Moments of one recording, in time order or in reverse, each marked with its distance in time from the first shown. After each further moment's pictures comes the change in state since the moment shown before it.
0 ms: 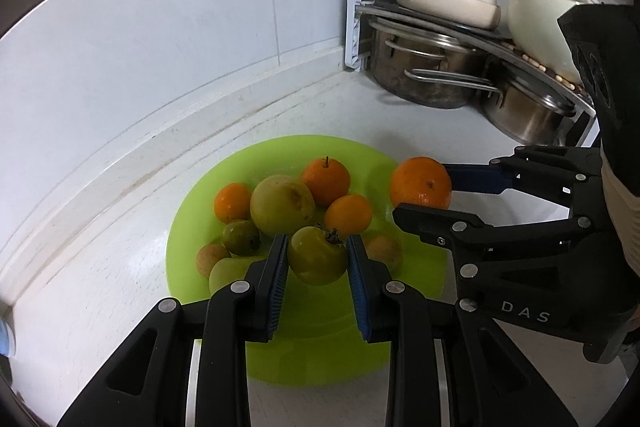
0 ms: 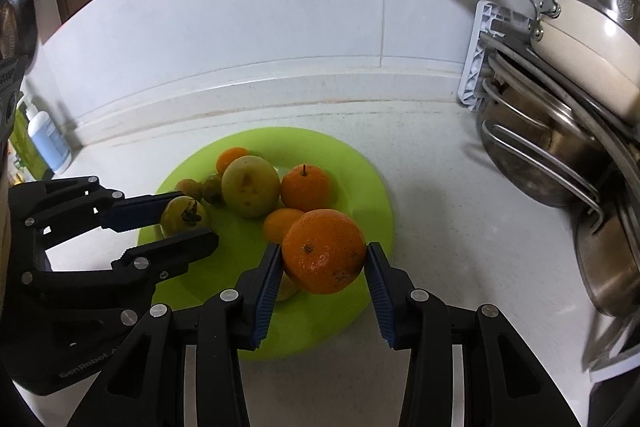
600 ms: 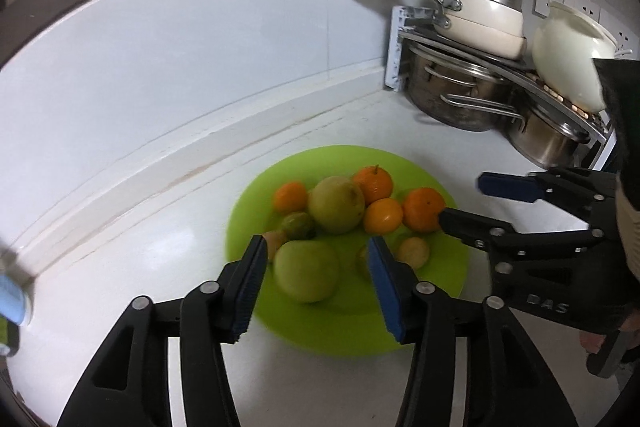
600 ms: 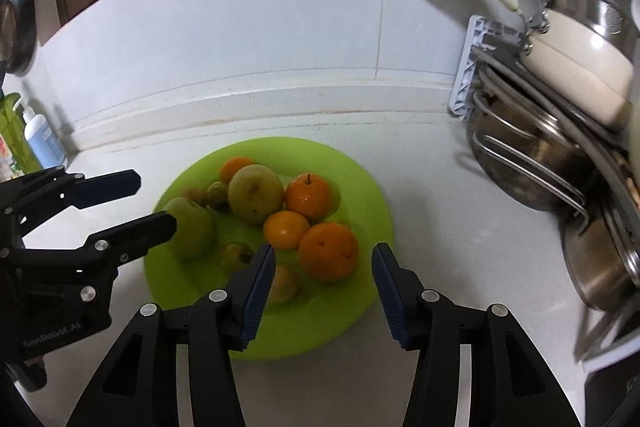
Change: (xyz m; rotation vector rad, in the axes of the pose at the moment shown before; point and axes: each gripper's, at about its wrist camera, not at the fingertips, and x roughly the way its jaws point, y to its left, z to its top) left arm -0.043 0.025 -0.010 -0.082 -0.051 0.099; right arm -0.020 0.015 0.000 0.008 -0.034 -0.048
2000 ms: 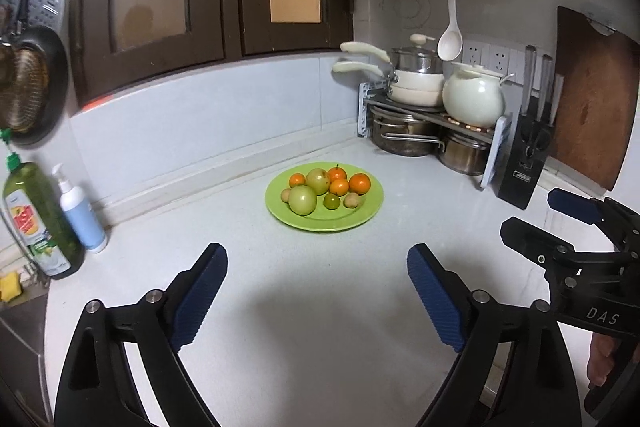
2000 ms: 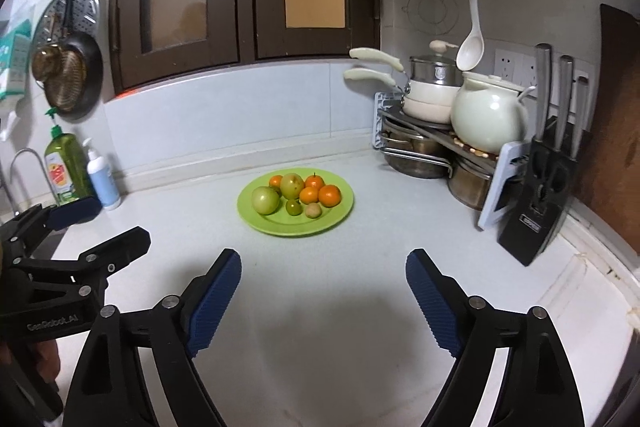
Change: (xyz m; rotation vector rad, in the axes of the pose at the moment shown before) left arm -0.249 -0.034 -0.132 -0.026 -0.245 0.026; right arm -0.261 0.089 -0.148 0.147 -0.291 -0.180
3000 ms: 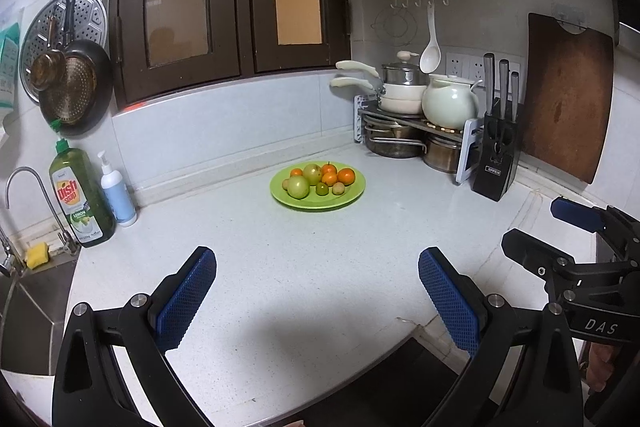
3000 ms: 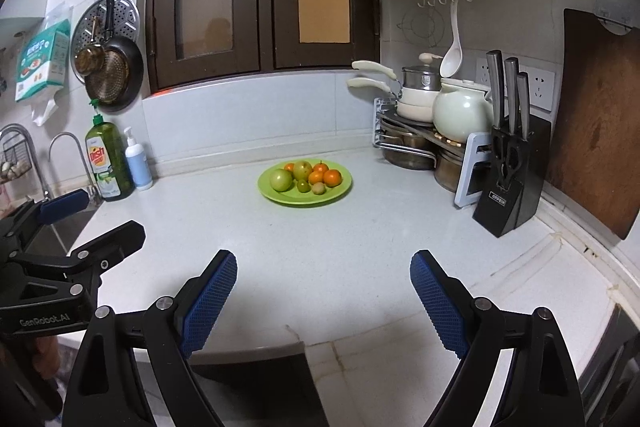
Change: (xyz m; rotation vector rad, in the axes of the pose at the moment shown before) left arm -0.105 -0.047 -0.048 -0.016 -0.055 0.058; right arm -0.105 -0.012 -0.053 -0.020 -0.037 0.045
